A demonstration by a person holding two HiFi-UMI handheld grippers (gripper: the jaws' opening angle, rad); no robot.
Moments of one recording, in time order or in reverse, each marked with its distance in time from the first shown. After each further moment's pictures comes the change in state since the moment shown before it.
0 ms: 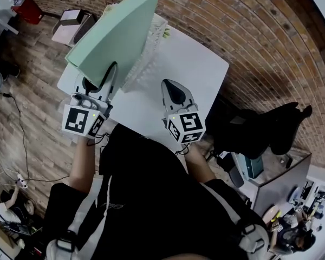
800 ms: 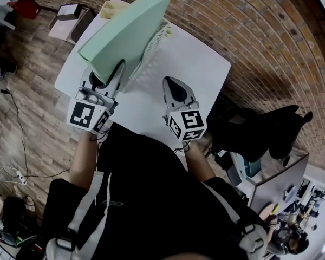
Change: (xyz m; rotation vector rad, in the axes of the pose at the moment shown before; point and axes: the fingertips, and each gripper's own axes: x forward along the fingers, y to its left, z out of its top) left arm 0.038 0.007 -0.032 -0.031 0.040 -0.051; right arm 0.029 -0.021 -0.008 0.018 0.042 -0.010
